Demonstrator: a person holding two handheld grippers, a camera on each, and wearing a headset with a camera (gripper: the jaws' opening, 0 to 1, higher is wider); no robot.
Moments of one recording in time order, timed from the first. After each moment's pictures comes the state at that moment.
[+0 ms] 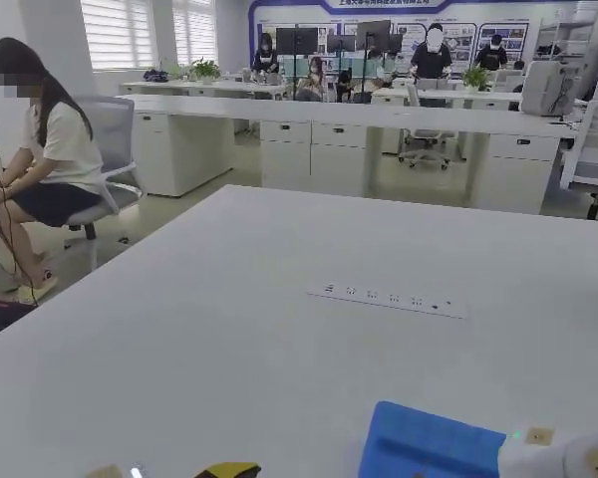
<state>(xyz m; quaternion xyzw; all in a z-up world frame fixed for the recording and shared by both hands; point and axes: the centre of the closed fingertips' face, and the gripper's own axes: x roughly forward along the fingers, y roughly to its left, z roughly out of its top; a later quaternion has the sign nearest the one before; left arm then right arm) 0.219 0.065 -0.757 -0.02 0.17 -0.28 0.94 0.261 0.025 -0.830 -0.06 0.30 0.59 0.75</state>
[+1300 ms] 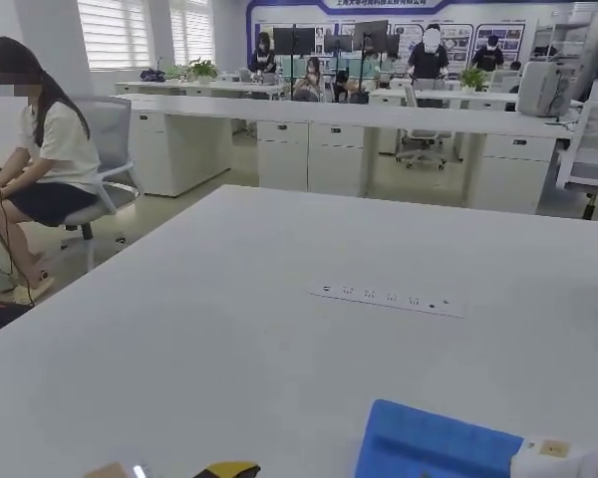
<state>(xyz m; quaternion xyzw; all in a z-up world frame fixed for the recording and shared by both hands) 0.218 0.063 -0.758 -0.02 0.18 -0.29 0.94 0.265 0.020 -0.827 0.00 0.30 0.56 0.77</state>
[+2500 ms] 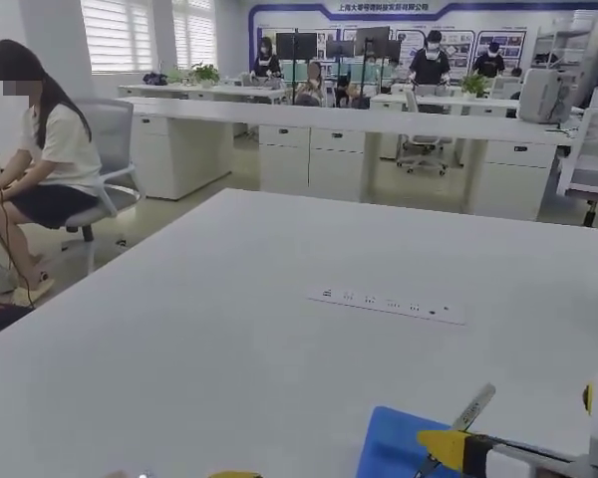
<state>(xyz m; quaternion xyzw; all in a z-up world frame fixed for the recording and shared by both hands) 0.216 0.061 -0.760 -0.01 0.18 -0.30 0.94 0.329 -0.003 -0.759 0.17 0.27 0.51 0.80</state>
